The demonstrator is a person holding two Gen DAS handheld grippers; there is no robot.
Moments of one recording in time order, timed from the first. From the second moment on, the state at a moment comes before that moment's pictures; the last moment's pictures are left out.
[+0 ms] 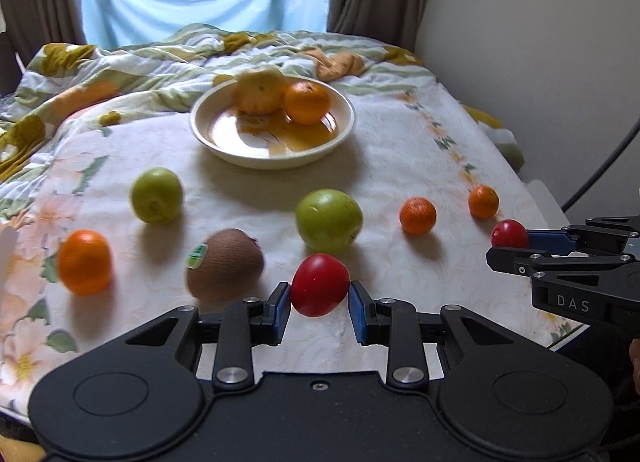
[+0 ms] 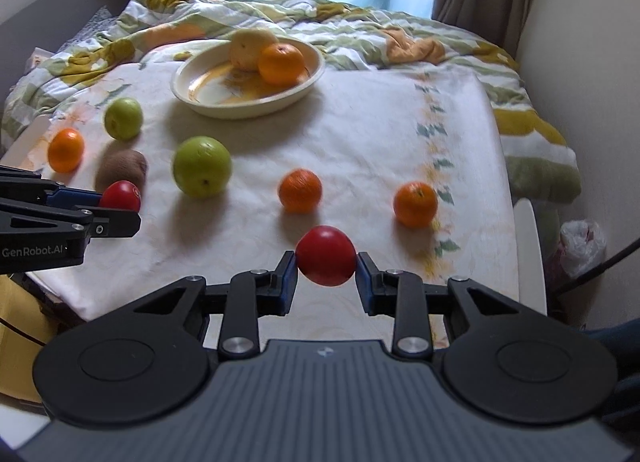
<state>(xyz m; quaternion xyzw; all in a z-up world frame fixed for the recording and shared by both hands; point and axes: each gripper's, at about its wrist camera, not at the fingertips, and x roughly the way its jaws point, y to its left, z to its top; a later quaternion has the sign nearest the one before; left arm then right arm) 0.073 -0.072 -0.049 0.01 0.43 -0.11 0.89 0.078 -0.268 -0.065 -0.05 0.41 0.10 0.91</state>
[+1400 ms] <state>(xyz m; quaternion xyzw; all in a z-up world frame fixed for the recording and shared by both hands) 0.298 0.014 -0.022 0.02 0.44 -0.12 0.89 0.265 -0.166 -0.010 -0.03 0.40 0.14 0.91</state>
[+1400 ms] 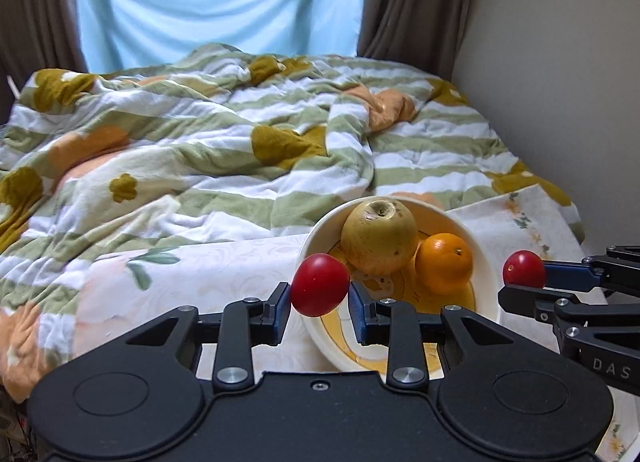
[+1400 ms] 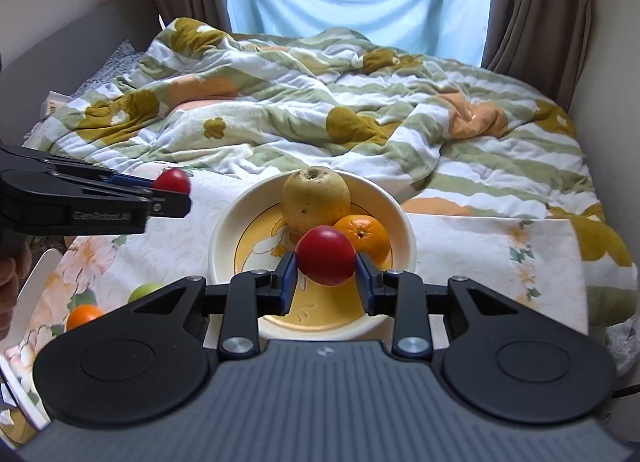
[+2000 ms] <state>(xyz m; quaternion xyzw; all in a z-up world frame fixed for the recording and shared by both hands) 0.347 -0.008 -0.065 0.05 0.47 -0.15 0.87 0.305 -0.169 -0.037 -0.02 0.43 0.12 0.89</state>
